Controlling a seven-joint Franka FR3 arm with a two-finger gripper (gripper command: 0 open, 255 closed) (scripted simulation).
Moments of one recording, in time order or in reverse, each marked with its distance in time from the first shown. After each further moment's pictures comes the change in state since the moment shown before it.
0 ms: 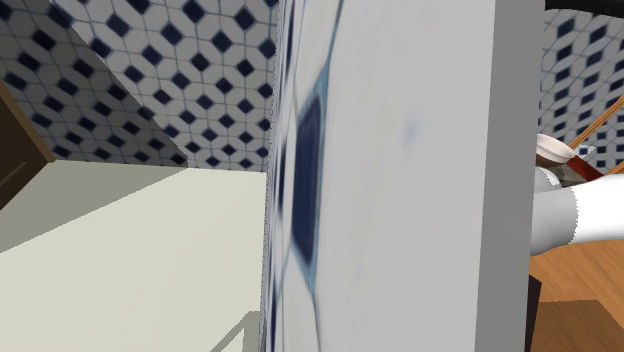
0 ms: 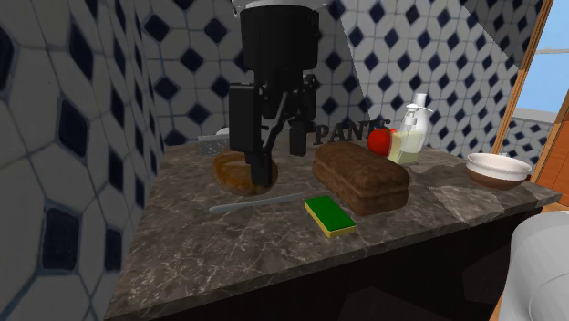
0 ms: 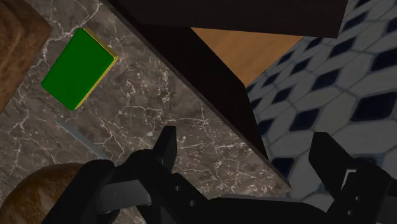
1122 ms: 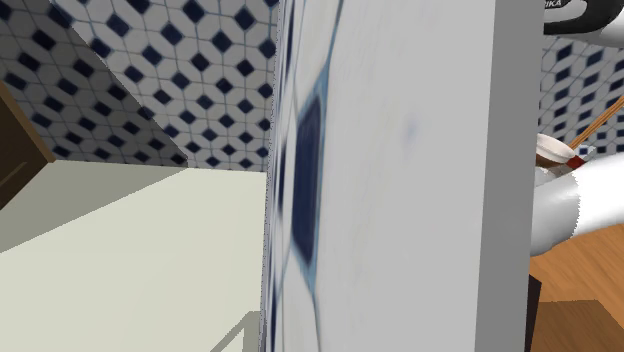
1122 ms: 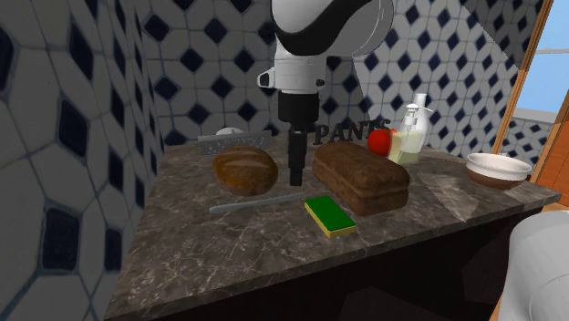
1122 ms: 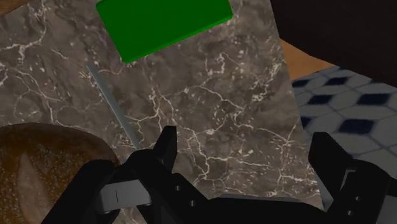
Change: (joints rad) arm 0.017 0.262 -0.397 -0.027 -0.174 0.310 -0.669
